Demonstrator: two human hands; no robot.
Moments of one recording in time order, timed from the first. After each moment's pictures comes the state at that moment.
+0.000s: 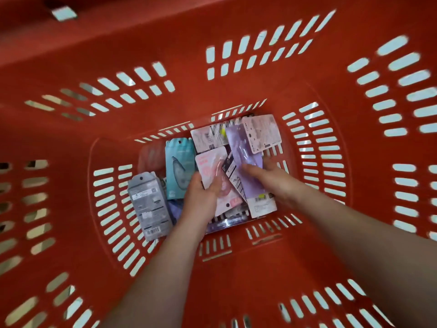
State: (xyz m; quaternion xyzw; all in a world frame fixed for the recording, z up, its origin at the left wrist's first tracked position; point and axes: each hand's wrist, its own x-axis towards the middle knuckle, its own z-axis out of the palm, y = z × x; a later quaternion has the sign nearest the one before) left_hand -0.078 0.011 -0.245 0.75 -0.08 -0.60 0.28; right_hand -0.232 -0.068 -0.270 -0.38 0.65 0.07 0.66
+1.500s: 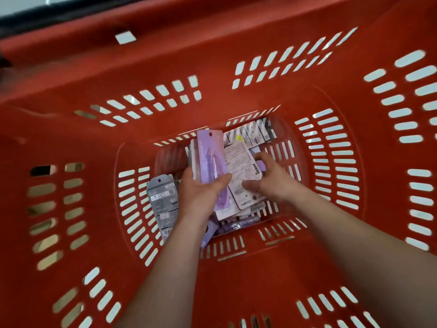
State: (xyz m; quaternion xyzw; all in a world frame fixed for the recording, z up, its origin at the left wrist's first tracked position) left_hand -0.064 -0.016 -0.226 0.79 -0.06 -0.54 0.28; right_hand -0.214 -0.083 -0.236 -0.42 0.63 0.06 0.65
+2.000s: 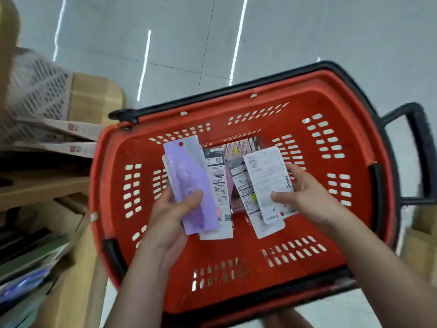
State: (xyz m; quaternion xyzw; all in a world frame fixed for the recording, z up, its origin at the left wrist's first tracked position) left_hand -0.018 0.021 -0.040 0.63 0.06 -0.63 0.45; right_hand -0.255 -0.082 -0.032 -0.37 0.64 0.00 0.68
